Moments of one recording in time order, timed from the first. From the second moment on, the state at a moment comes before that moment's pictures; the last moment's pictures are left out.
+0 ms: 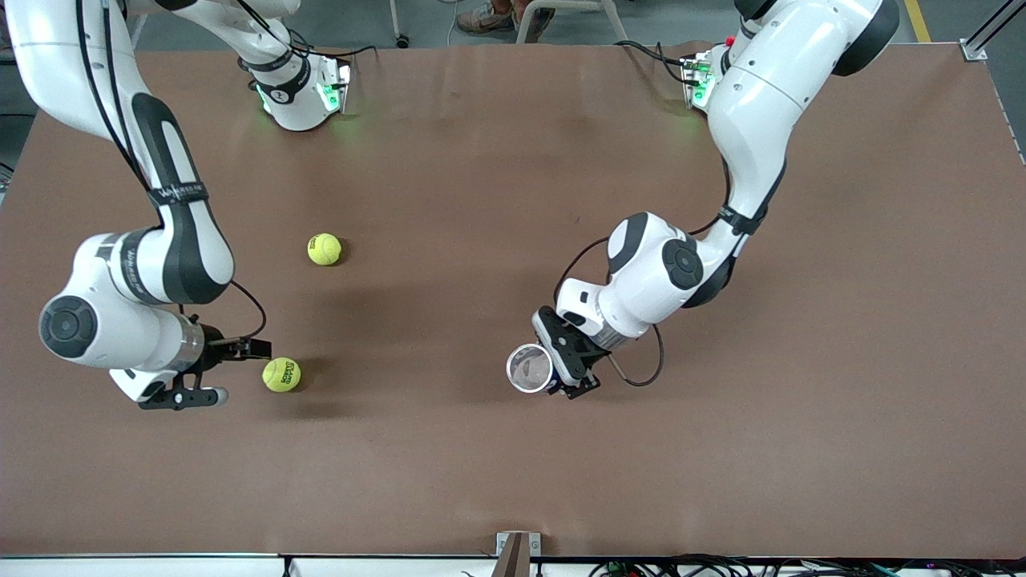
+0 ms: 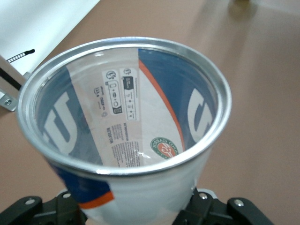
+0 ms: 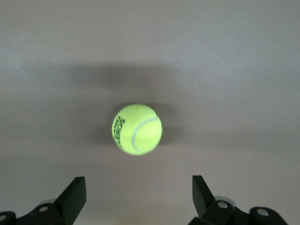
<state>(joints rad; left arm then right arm) -0.34 0.79 -0.32 -1.49 -0.28 2.76 0.84 0.02 0.58 0.03 -1.58 0.06 2.05 -0.03</state>
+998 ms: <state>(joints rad) -0.42 0.86 -0.35 -1.56 -0.61 3.15 0.84 0.05 0.68 0.03 -1.58 0.06 2.21 0.01</state>
